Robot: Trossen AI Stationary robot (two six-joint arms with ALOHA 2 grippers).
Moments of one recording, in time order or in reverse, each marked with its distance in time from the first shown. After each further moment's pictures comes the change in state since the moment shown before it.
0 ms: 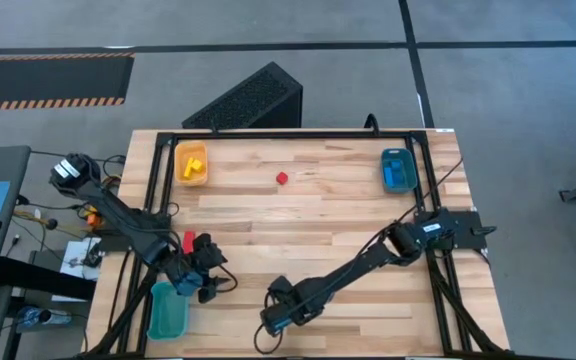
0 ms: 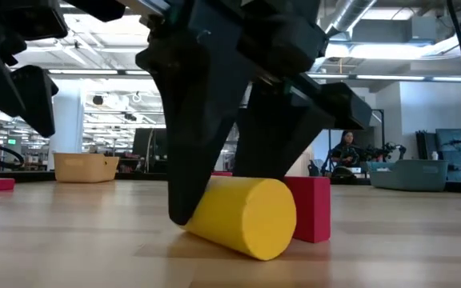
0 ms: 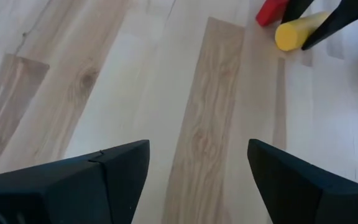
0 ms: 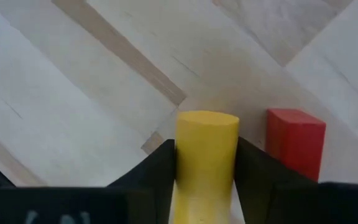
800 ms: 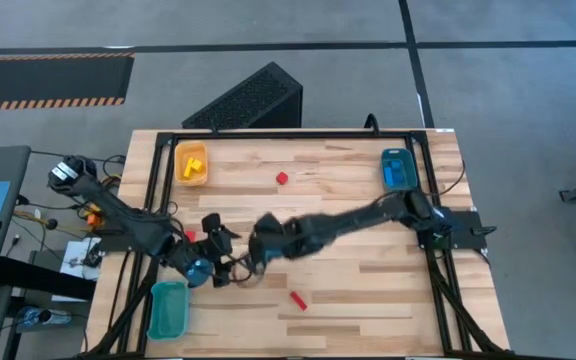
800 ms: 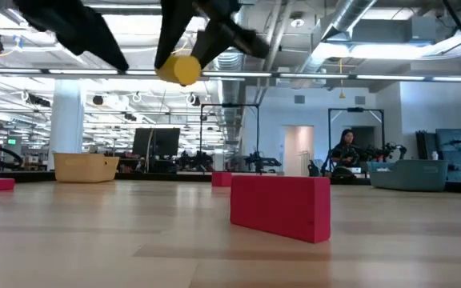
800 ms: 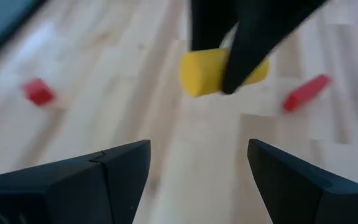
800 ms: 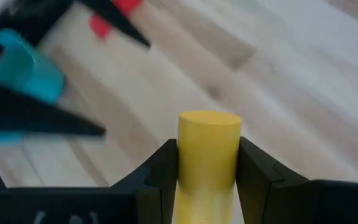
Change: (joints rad) left arm 0.107 0.005 0.200 -0.090 -0.209 0.336; right arm -0.220 -0.233 0.000 0.044 0.207 -0.291
